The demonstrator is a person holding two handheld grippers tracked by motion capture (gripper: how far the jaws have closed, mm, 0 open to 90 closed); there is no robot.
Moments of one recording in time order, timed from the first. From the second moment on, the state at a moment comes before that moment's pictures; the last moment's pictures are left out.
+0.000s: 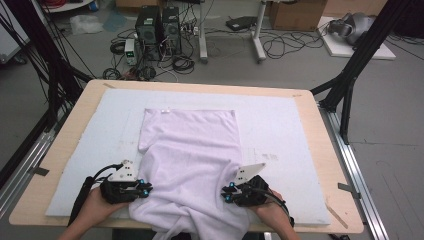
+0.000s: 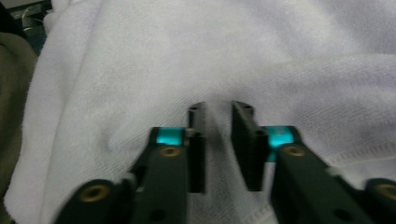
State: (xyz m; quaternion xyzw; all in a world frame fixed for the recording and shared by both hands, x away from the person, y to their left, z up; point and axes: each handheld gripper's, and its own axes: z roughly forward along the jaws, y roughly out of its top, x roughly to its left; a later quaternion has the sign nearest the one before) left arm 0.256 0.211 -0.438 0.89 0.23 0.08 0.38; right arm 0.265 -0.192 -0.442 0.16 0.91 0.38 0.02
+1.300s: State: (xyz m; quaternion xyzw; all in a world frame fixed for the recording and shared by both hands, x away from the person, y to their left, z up) left arm 0.254 0.246 -0.414 0.86 0.28 0.12 0.40; right arm 0.255 -0.243 -0.408 0.20 0.90 0.39 0.07
